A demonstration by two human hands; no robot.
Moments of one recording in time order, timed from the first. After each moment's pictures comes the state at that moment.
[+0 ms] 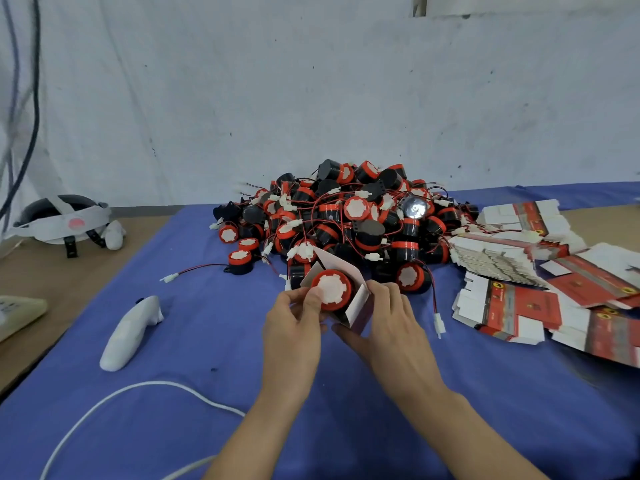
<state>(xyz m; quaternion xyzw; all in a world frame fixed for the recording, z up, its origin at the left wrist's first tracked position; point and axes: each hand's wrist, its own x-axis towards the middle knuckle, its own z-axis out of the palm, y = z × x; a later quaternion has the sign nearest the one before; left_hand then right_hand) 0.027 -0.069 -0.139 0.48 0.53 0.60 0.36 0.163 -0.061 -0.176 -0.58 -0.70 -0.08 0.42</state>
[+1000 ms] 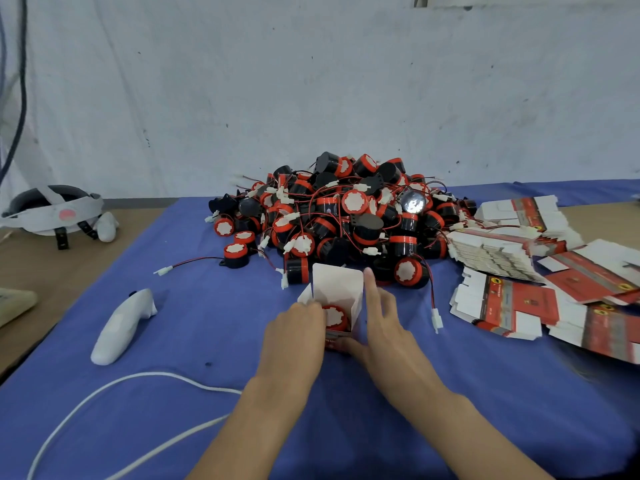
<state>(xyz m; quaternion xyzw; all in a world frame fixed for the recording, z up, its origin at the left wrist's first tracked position) 0.021 -0.040 -0.162 0.75 0.65 0.13 -0.06 0.172 -0.059 -0.186 -0.61 -0.74 0.11 0.27</state>
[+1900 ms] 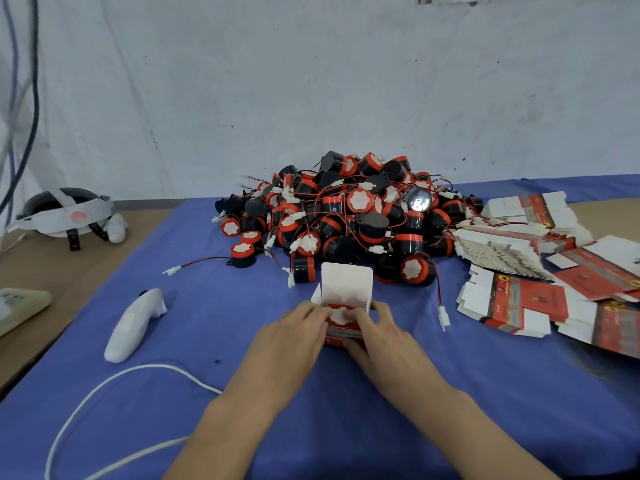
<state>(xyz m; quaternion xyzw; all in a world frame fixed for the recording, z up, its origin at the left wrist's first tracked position) -0.014 -0.059 -0.163 0.83 0.51 0.20 -0.10 0.165 -0.068 -0.179 -0.63 -0.76 0.05 0.17</state>
